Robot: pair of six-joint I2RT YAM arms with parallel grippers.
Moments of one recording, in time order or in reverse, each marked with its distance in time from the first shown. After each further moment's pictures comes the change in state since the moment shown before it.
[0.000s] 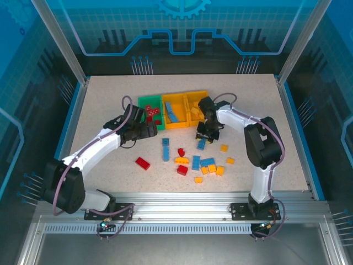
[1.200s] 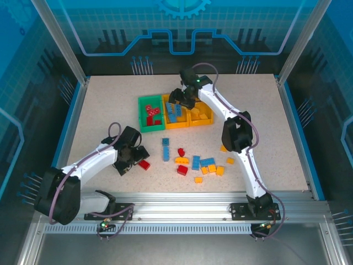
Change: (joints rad) left arm 0.008 -0.108 -0.281 -0.173 0.138 -0.482; right arm 0.040 0.516 0.953 -0.071 -0.061 -0.042
